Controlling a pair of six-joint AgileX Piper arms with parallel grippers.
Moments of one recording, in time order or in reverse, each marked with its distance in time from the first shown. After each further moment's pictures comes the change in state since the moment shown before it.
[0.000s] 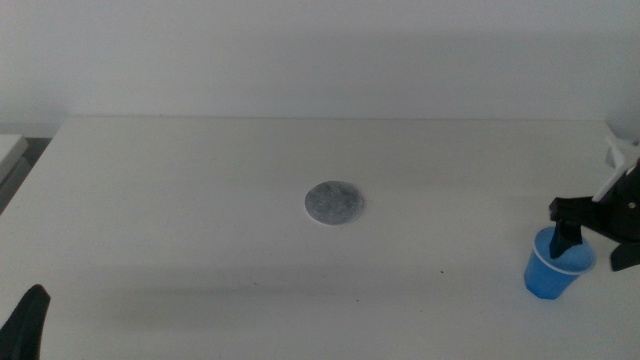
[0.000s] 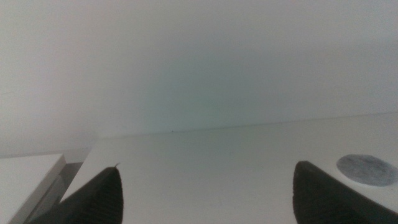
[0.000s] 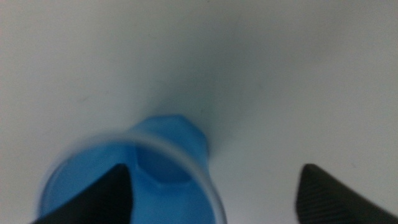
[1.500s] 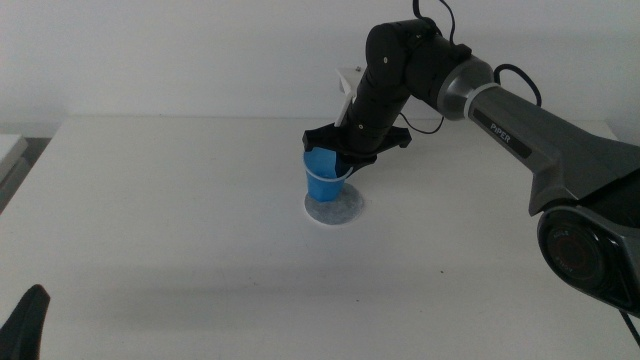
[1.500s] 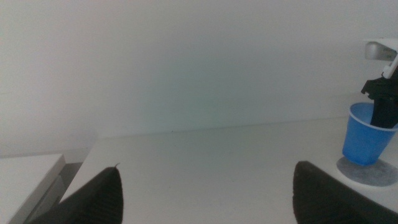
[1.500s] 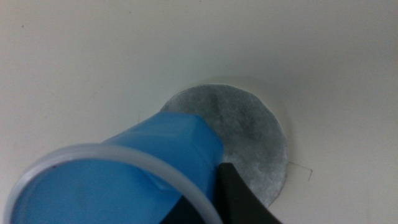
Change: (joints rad) left arm 0.000 0.000 0.000 0.000 0.000 0.000; right arm 0.521 0.725 -1.240 0.050 0.321 0.089
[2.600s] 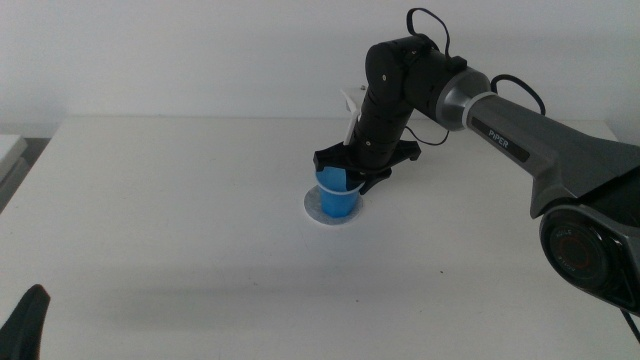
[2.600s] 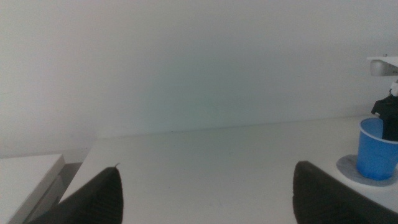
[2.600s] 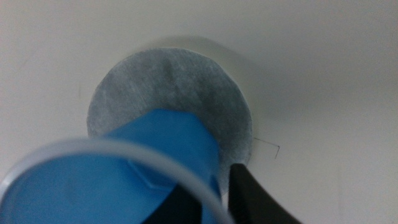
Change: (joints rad) left arm 0.000 0.000 0.000 0.000 0.000 0.000; right arm 0.000 -0.008 0.084 -0.062 0.003 -0.007
